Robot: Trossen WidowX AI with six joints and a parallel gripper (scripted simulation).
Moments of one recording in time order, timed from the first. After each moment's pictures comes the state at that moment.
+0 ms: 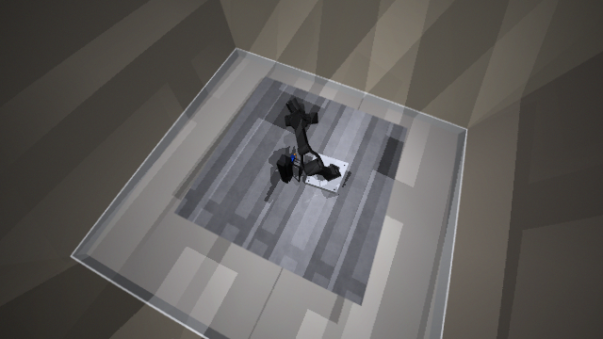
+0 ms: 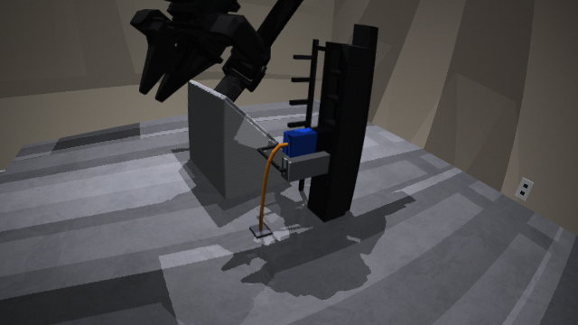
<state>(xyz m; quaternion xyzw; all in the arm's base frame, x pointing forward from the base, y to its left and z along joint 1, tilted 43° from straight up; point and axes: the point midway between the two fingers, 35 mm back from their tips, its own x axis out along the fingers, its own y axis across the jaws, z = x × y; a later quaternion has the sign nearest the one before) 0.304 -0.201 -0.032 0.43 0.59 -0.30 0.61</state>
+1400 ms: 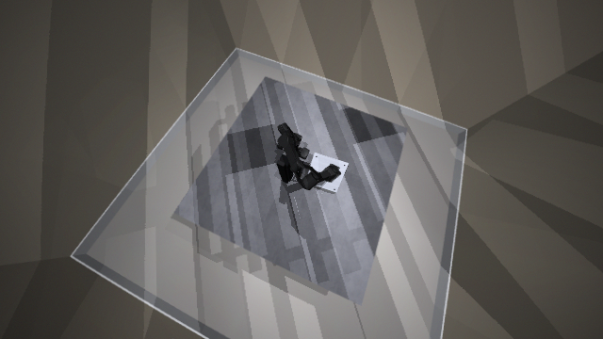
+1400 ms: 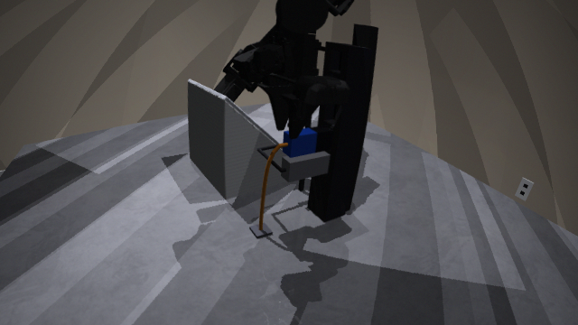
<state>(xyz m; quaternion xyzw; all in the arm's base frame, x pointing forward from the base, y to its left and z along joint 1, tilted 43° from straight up) 0.271 -0.009 0.030 0.62 0.67 -0.30 0.28</state>
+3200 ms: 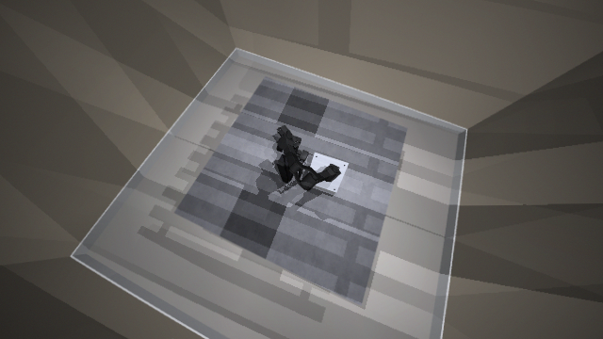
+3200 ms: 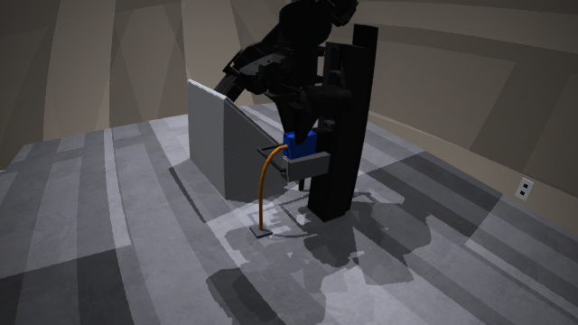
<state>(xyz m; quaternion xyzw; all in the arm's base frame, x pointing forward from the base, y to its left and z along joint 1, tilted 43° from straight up) 0.269 0.009 0.029 0.63 0.68 -0.28 0.26</state>
